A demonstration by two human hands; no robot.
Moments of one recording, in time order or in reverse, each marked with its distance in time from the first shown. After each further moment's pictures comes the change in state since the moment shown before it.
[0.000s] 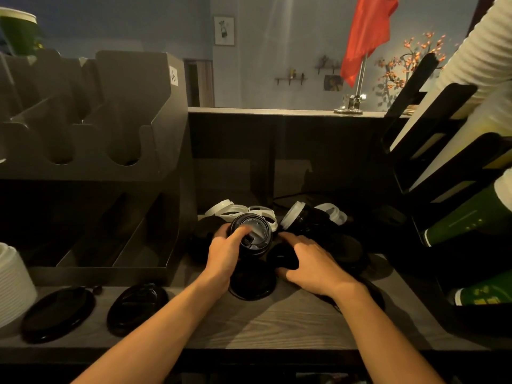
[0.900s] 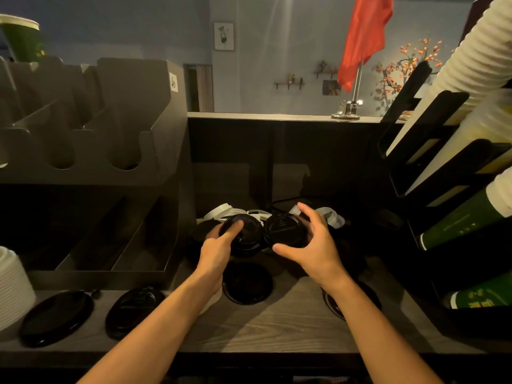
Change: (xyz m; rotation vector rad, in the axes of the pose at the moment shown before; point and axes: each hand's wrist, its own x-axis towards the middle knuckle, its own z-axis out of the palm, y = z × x) left_hand 0.009 0.001 -0.012 -0.045 -0.049 -0.033; right_hand 0.005 -0.003 -0.007 0.721 0.417 -0.040
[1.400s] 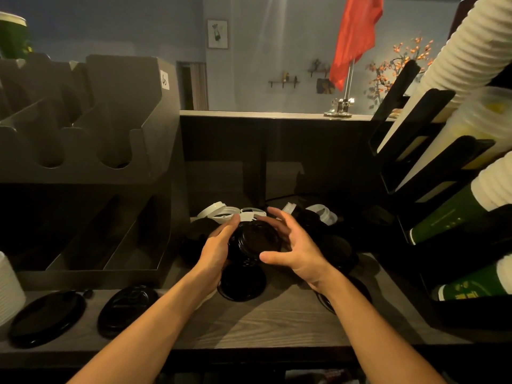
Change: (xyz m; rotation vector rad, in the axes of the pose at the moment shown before) left_hand -0.013 0.004 0.009 -0.026 -0.134 -0.013; right_hand -0.007 -0.008 0.003 0.253 -0.353 0.094
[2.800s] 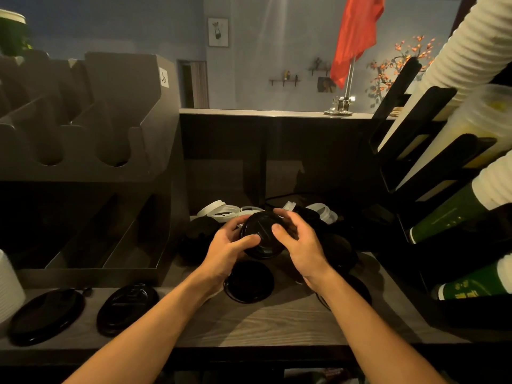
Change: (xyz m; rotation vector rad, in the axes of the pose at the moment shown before) left_hand -0.005 -0.005 0.002 0.096 -0.236 0.174; right_hand 0.004 0.003 0.006 0.051 0.271 -0.041
